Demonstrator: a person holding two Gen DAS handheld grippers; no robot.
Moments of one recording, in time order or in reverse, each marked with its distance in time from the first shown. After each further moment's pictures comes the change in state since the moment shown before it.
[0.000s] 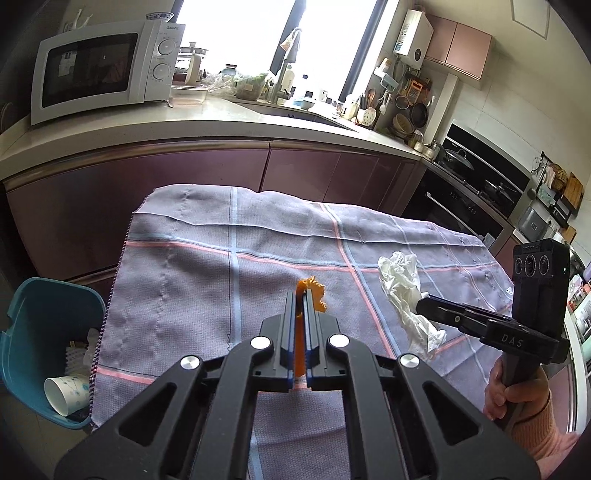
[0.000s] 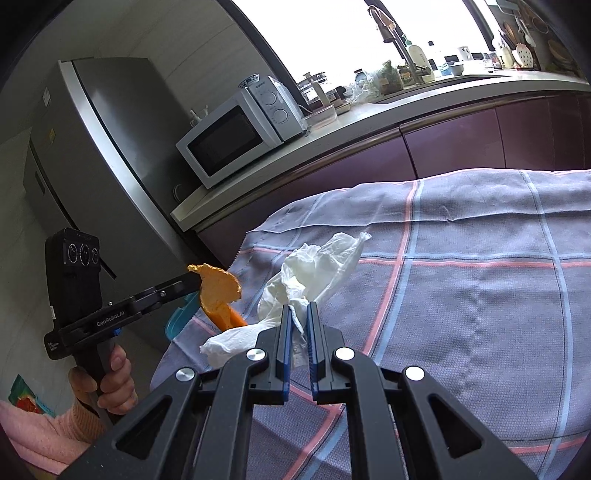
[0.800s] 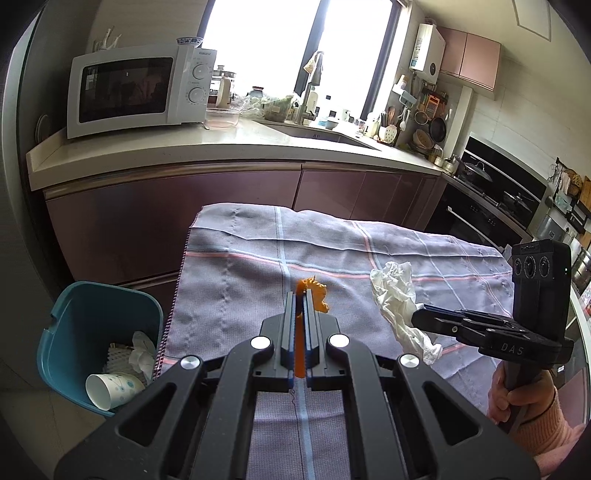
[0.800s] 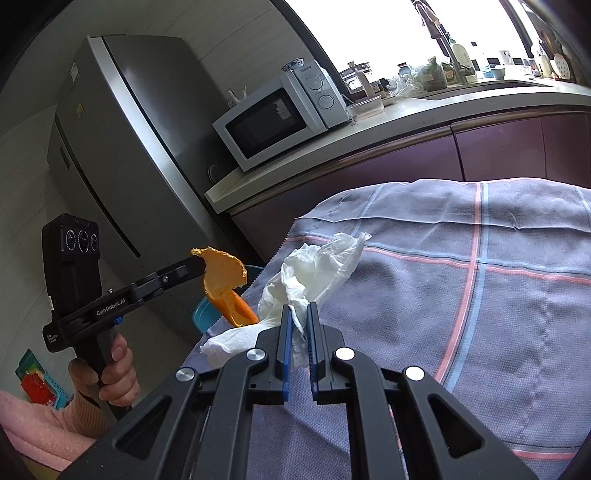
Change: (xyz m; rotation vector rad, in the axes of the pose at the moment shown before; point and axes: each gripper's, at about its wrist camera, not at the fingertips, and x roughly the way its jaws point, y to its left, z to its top) left arm -0.060 0.023 -0.005 0.000 -0.072 0.107; right arm 0.031 0.053 -0.003 -0.077 0.046 0.103
